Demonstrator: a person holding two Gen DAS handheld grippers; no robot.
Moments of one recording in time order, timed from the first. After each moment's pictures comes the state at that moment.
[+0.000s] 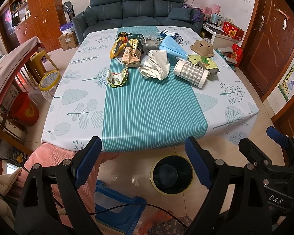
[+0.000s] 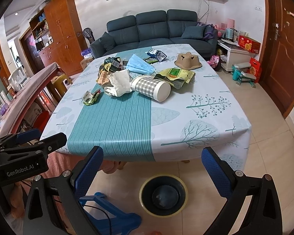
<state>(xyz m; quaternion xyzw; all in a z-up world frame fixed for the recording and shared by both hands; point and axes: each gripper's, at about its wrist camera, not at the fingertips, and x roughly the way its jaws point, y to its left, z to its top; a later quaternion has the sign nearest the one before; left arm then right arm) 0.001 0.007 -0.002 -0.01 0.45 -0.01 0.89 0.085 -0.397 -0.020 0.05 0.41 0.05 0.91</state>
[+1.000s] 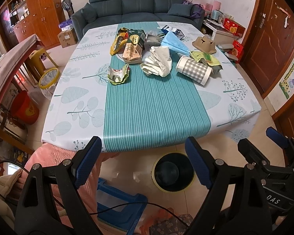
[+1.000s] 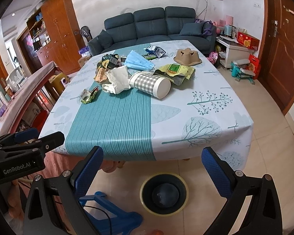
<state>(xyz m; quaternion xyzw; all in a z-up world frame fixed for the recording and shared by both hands) -0.009 0.016 -0.011 -0.01 0.46 -0.01 0.89 0.086 -0.389 -0.029 0.05 0.41 0.04 0.91</state>
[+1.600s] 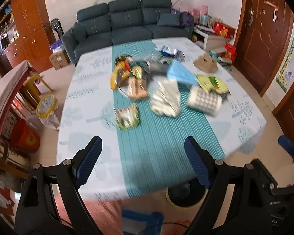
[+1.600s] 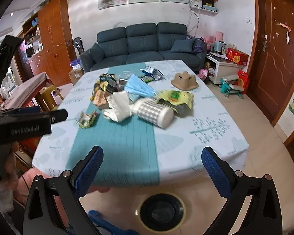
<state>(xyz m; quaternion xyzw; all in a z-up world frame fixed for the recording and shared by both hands) 0.075 0.053 0.029 0.05 0.42 -0.05 0.91 0.115 -0.349 0.003 0.03 0.35 0.00 0.94</state>
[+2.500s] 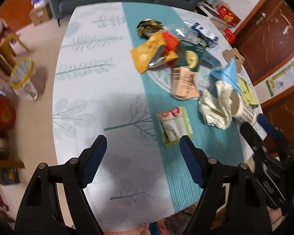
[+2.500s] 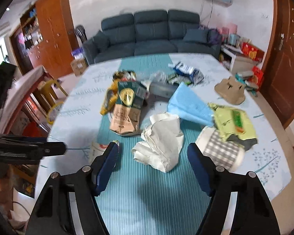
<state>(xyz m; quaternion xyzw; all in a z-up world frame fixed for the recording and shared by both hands) 0.244 0.190 -0.041 -0.06 0.58 -0.11 0.81 0.312 -0.237 -0.036 0.03 0.42 0.01 0.91</state>
